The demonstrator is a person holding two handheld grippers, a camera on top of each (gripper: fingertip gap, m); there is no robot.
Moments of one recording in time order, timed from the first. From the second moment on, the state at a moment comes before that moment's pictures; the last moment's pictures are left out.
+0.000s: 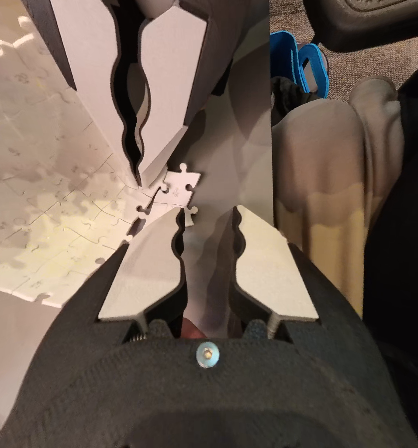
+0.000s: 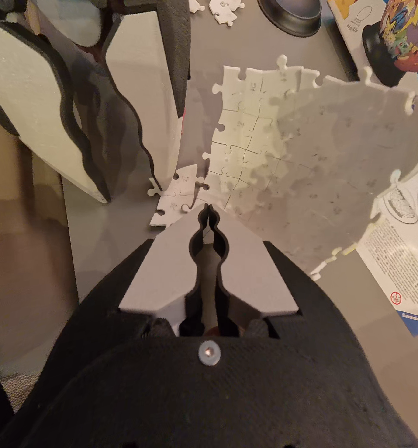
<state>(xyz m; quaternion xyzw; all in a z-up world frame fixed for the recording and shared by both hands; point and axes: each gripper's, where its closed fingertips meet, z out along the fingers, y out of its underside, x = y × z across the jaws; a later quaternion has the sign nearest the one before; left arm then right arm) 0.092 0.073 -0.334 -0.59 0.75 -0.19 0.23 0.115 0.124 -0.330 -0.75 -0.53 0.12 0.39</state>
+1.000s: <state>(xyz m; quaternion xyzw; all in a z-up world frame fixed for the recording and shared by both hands) 0.110 0.076 -0.331 -0.58 0.76 -0.18 0.26 0.113 0.124 -0.331 -0.72 -0.55 0.05 0.43</state>
